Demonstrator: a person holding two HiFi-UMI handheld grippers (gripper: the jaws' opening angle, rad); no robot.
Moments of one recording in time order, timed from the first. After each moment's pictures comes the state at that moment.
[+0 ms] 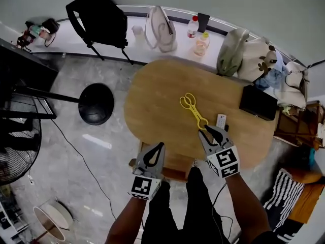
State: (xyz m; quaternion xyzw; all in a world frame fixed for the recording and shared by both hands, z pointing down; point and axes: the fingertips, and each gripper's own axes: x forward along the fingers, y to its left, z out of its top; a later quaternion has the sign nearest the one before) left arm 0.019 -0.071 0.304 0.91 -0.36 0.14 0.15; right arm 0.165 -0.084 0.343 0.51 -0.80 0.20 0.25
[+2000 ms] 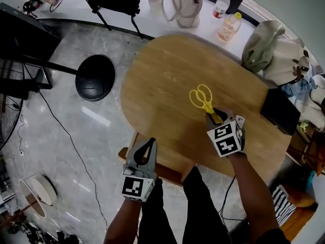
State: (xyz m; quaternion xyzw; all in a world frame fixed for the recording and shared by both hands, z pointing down) left arm -0.018 -0.071 0.423 0.85 -0.47 0.15 0.19; right arm 0.185 -0.136 0.530 0.42 -0.76 0.21 0.45
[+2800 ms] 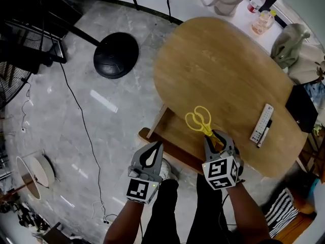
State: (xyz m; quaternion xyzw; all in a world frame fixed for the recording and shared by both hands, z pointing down) left arm -0.126 0.037 0.448 0.83 -0.49 0.17 0.20; right arm 0.028 0.013 0.512 0.37 -0.80 0.14 0.45
